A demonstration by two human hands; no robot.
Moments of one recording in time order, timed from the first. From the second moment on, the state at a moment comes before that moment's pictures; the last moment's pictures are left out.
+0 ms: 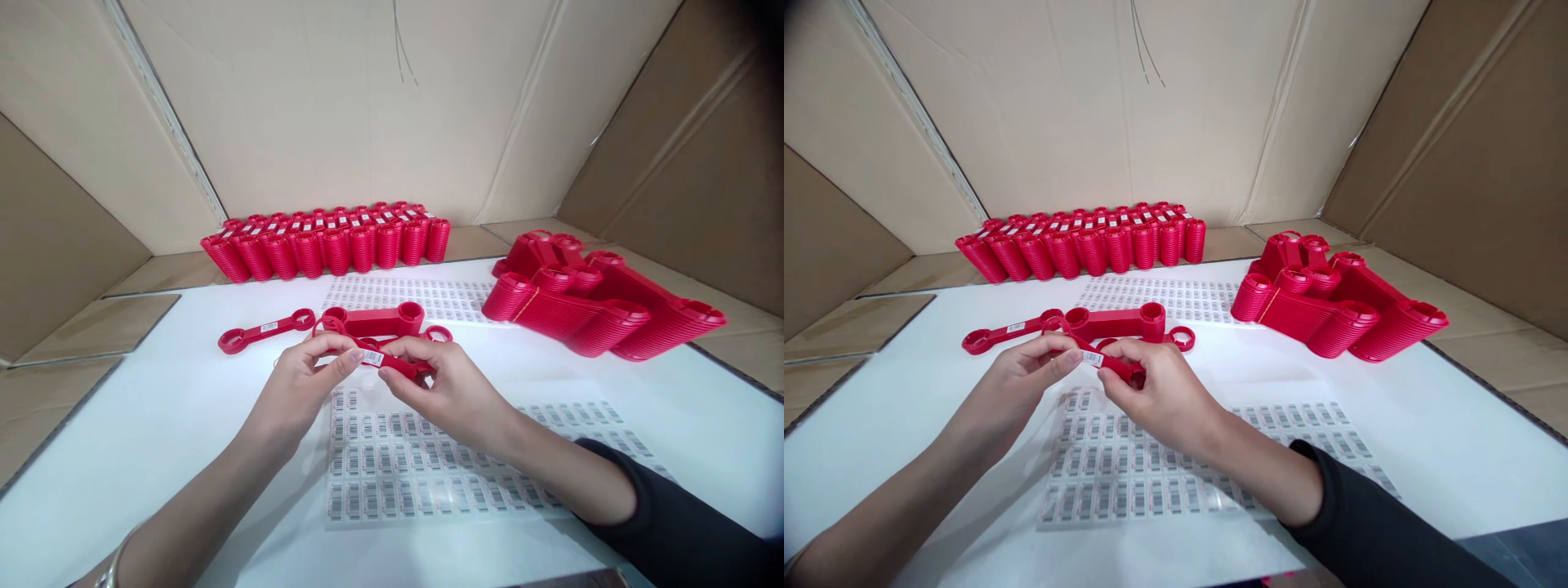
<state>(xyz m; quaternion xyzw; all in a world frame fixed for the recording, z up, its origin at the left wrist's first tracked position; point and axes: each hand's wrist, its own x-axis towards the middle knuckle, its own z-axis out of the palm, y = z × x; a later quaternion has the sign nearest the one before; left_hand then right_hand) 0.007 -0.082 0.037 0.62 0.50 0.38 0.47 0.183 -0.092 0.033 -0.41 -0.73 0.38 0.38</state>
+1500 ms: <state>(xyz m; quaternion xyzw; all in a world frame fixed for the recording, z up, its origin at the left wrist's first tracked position) 0.012 -0.086 0.039 0.61 0.52 0.39 0.44 0.181 -0.094 0.032 -0.41 -0.73 0.38 0.38</state>
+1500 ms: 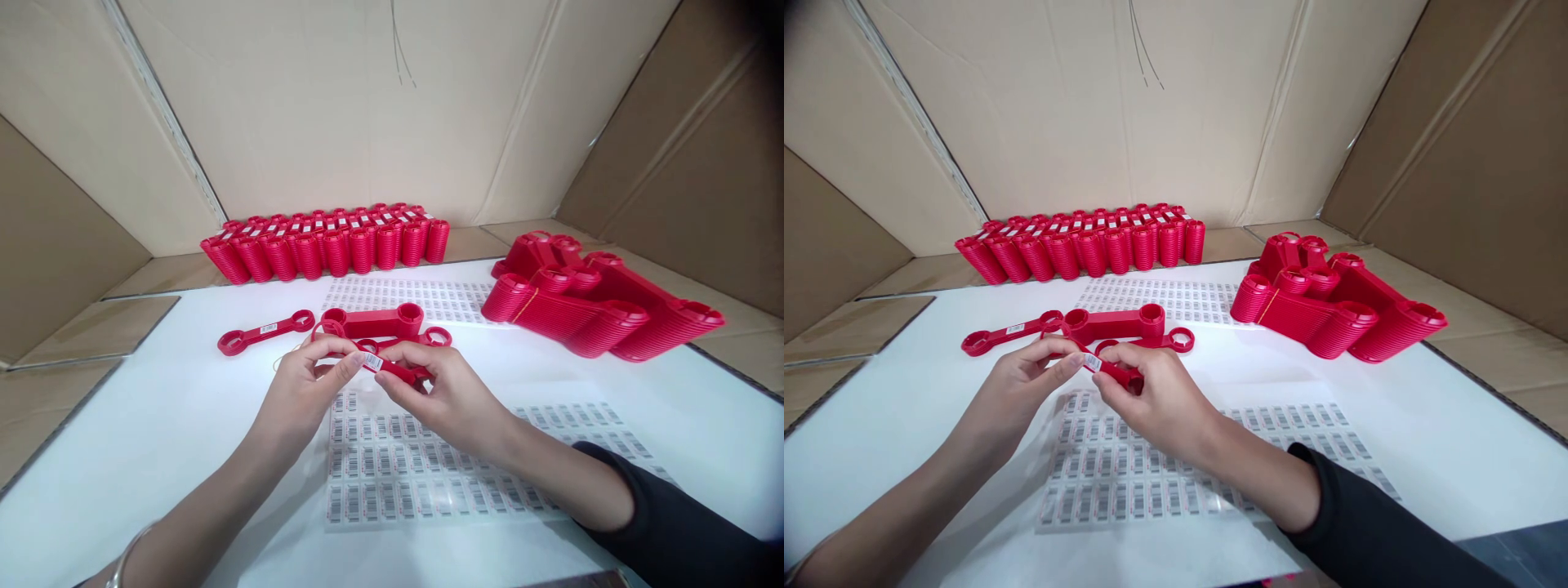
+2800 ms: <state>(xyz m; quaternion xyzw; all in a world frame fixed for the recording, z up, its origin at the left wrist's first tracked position) -0.052 -0.032 0.042 0.67 0.54 0.42 0.29 0.184 -0.082 0.018 -0.43 -0.64 0.40 0.50</state>
